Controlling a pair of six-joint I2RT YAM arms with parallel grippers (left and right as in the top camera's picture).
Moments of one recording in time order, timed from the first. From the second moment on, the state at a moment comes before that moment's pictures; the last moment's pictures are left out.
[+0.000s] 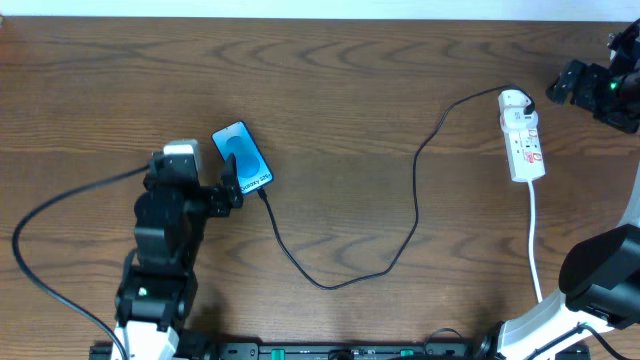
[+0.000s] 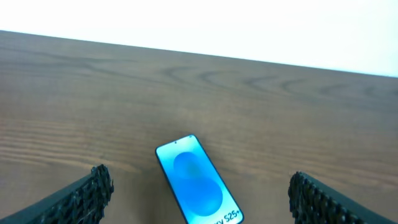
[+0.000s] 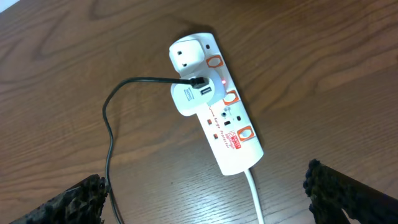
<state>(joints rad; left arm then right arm) -0.12 0.75 0.48 -0.07 -0.04 -0.17 -0.39 1.87 1.92 -1.19 -0.20 0.04</state>
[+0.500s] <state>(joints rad) -0.12 0.47 0.15 0.21 -0.03 -0.17 -0.39 1.87 1.92 -1.19 -0.20 0.04</state>
